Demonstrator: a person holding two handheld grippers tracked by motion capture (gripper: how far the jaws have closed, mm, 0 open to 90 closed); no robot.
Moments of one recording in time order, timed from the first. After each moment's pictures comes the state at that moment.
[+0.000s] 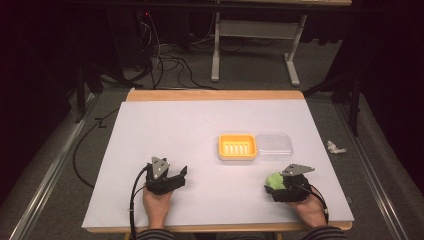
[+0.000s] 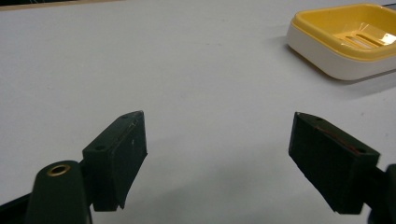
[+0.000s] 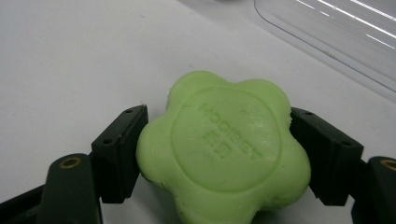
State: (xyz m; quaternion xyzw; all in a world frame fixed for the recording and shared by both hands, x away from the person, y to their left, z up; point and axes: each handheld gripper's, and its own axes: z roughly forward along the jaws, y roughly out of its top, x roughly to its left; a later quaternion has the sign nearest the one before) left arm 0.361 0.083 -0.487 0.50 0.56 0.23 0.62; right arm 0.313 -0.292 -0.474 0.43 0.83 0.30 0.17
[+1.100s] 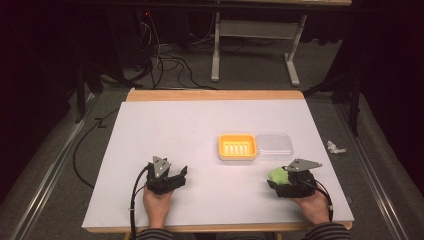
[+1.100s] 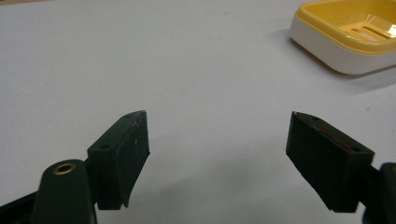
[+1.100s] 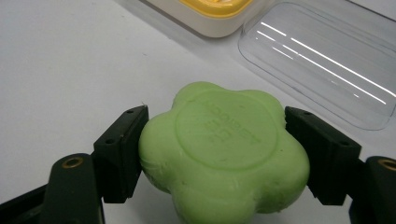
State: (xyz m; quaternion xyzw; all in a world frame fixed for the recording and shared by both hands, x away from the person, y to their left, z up) left arm 0.362 0.081 -0.488 0.50 0.56 0.23 0.61; right arm 0.314 -0.297 -0.447 0.42 0.83 0.32 0.19
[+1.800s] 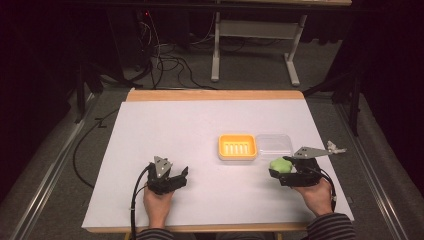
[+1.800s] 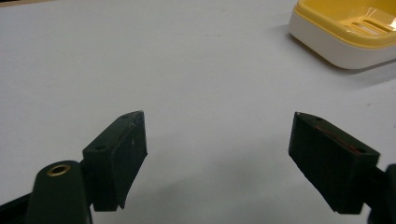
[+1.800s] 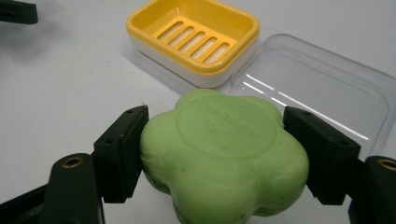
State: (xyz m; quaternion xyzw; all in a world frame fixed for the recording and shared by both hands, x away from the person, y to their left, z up) left arm 0.362 0.078 -0.489 0.52 0.56 0.24 0.61; right arm 0.331 -0.306 -0.417 0.43 0.80 0.37 0.16
